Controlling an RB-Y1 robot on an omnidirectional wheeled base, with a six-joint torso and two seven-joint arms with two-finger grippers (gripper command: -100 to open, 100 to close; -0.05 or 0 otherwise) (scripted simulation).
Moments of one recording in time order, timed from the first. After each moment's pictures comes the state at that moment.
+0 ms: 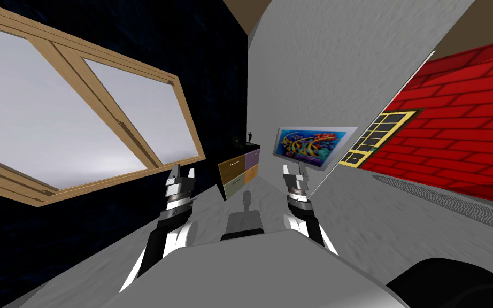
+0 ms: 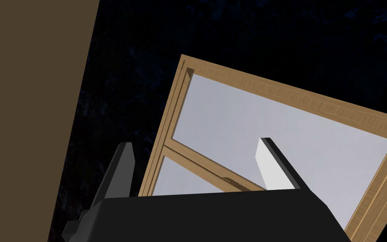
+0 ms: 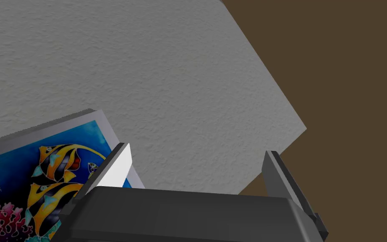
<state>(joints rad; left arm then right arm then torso) 0.48 -0.05 0.00 -2.26 0.06 -0.46 -0.02 0.54 0.02 -0.02 -2.25 0.00 -0.64 -0.13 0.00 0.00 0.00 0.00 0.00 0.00</state>
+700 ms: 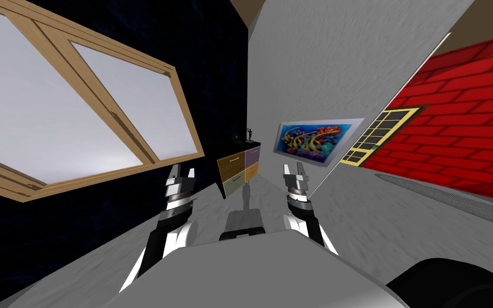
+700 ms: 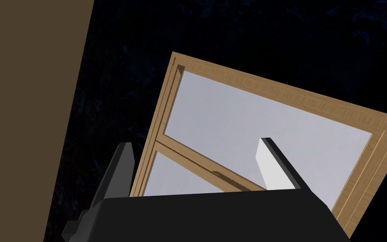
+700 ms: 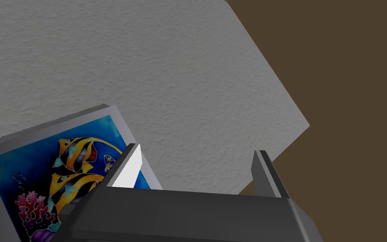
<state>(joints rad) 0.48 -0.05 0.00 -2.26 0.06 -0.46 -0.02 0.54 0.02 -0.02 -2.25 0.00 -0.64 -0.13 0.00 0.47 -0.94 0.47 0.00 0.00</state>
